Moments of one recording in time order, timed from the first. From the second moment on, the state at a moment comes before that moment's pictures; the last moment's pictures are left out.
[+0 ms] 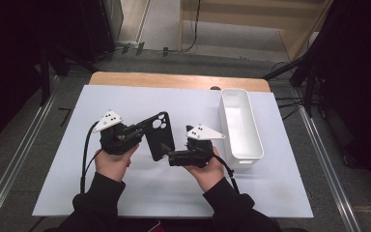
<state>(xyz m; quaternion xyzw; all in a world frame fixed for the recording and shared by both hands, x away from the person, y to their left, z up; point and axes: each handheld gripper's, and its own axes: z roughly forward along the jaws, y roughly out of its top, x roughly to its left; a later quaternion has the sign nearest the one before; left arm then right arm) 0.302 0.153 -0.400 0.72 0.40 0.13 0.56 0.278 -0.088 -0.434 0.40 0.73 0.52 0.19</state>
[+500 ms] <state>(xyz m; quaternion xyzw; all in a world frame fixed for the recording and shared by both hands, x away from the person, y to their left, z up) 0.295 0.147 -0.404 0.72 0.40 0.13 0.56 0.279 -0.070 -0.437 0.40 0.74 0.51 0.19</state>
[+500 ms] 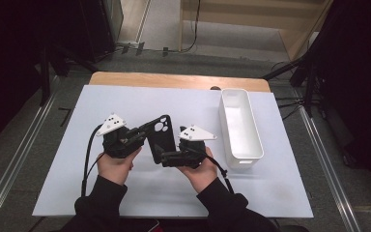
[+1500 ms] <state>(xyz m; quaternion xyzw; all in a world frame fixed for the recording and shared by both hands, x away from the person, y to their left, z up) 0.282 0.134 -0.413 0.72 0.39 0.11 0.56 0.288 -0.058 -0.443 0.38 0.76 0.50 0.17</state>
